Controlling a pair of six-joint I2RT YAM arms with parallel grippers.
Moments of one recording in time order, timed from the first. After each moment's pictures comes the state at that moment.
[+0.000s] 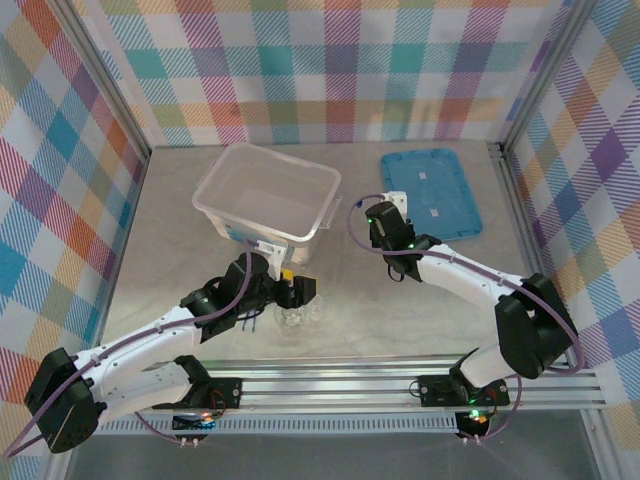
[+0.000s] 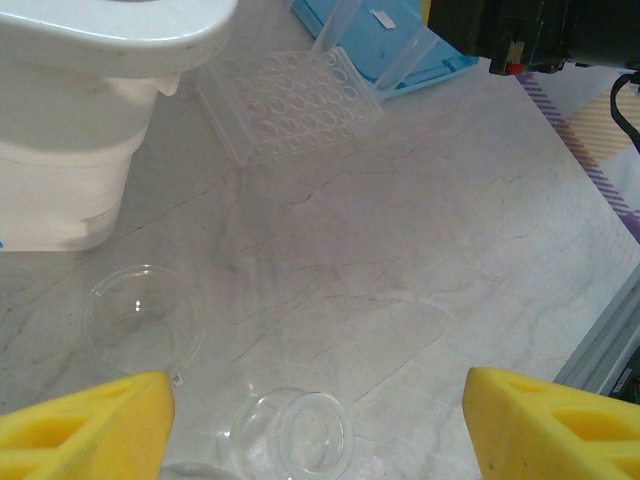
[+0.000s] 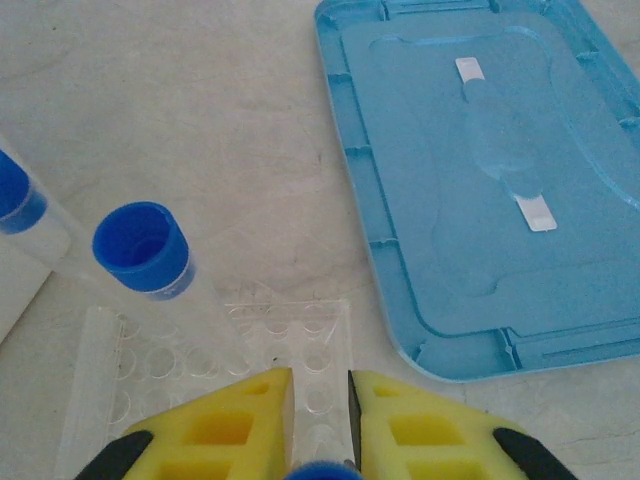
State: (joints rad) left arm -0.79 0.98 0.58 -0.14 0.07 -0.50; right arm 0.64 1.47 0.93 -0.22 0.55 0.40
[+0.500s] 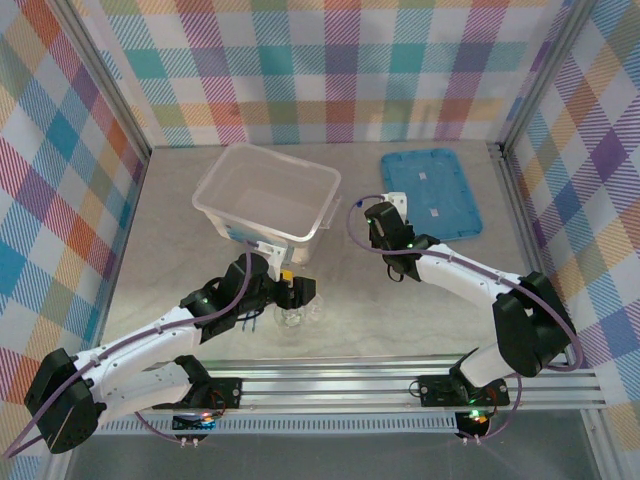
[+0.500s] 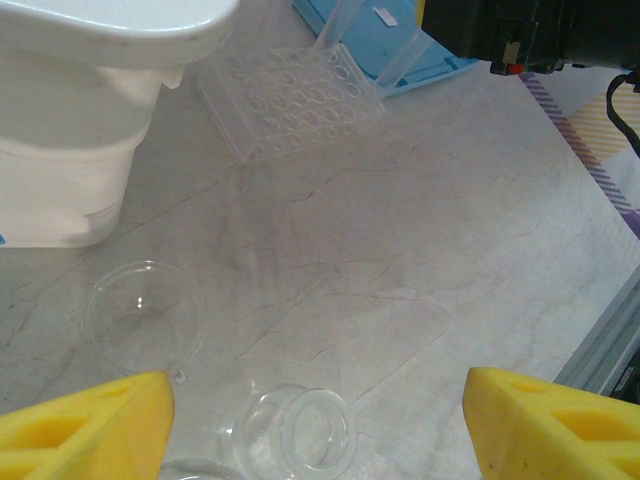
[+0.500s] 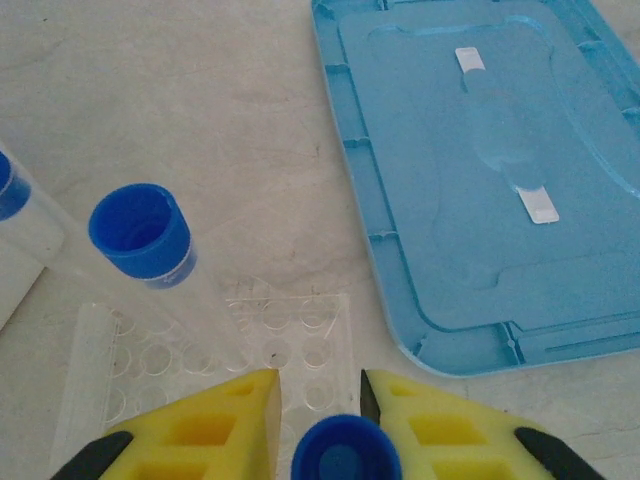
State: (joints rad) left arm -0.79 0.97 0.57 -0.14 0.07 -0.50; right arm 0.64 1.48 0.93 -0.22 0.55 0.41
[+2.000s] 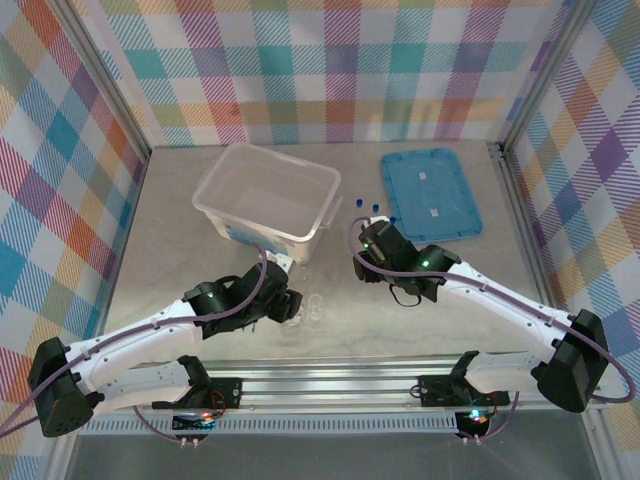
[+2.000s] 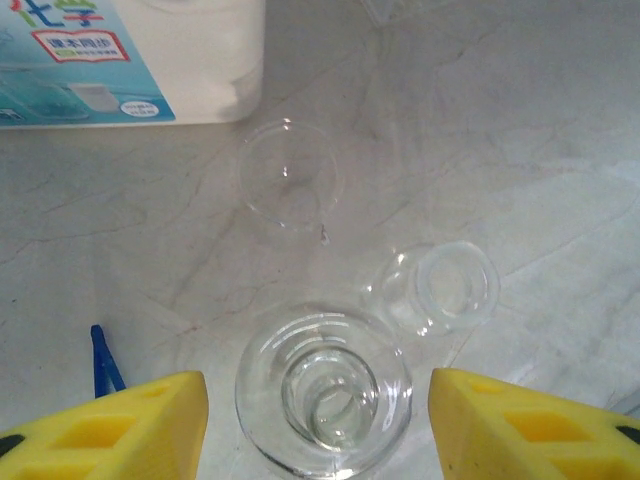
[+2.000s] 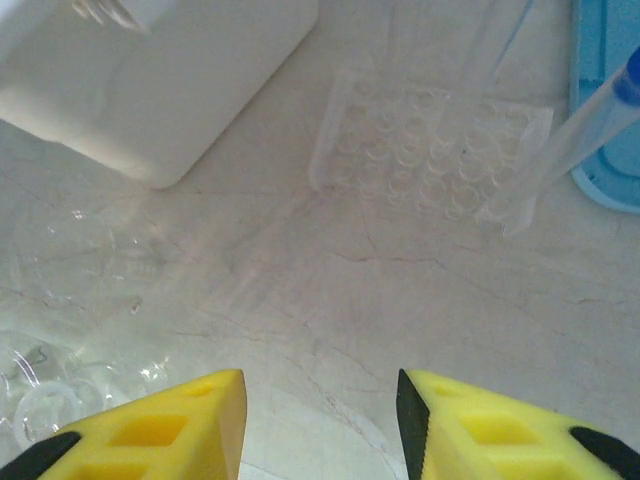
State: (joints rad) left arm -0.97 1.02 0.77 -0.67 -0.26 -0.47; right arm 0.86 1.23 1.01 -0.70 0.28 0.48
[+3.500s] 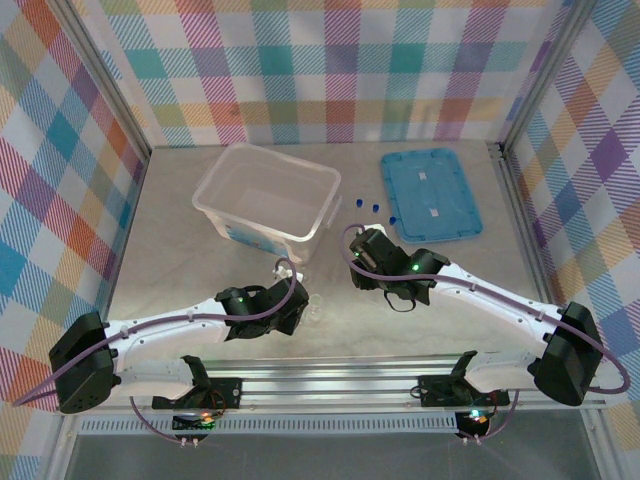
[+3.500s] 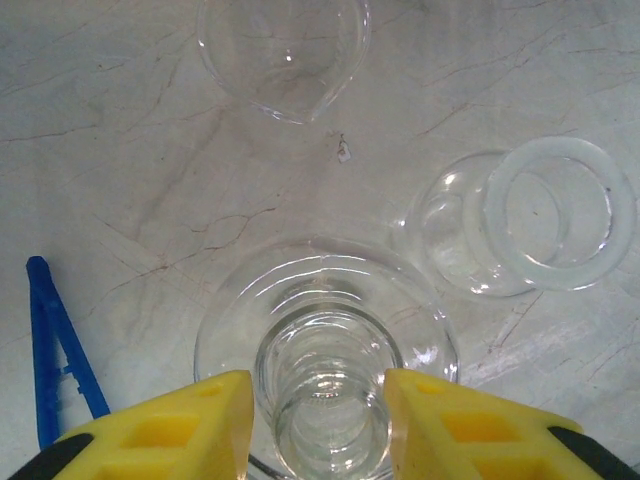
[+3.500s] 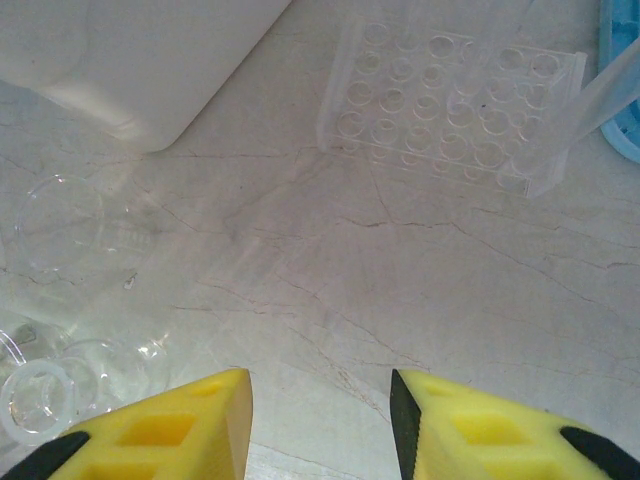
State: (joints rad) left arm -1.05 1.19 0.71 -0.63 -0.31 -0.58; right arm 0.90 1.27 1.00 -0.71 0.29 0.54
